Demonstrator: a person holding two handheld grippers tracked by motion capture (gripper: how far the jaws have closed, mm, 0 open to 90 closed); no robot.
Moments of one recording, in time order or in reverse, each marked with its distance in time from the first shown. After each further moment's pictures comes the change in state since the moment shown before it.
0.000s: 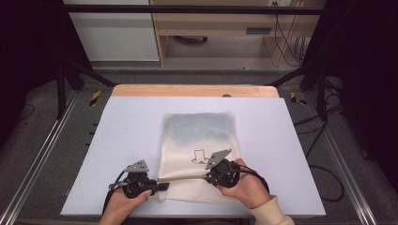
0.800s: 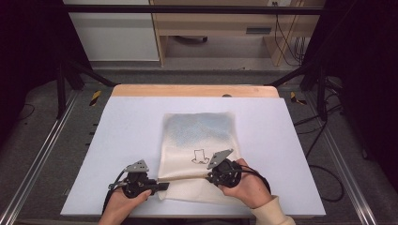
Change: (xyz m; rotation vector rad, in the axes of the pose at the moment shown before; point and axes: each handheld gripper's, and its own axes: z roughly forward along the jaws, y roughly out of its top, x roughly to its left) left arm 0.000 0.000 -0.001 0.002 0.001 0.002; right arm -0.002 -0.004 -0.002 0.000 -0.007 0.002
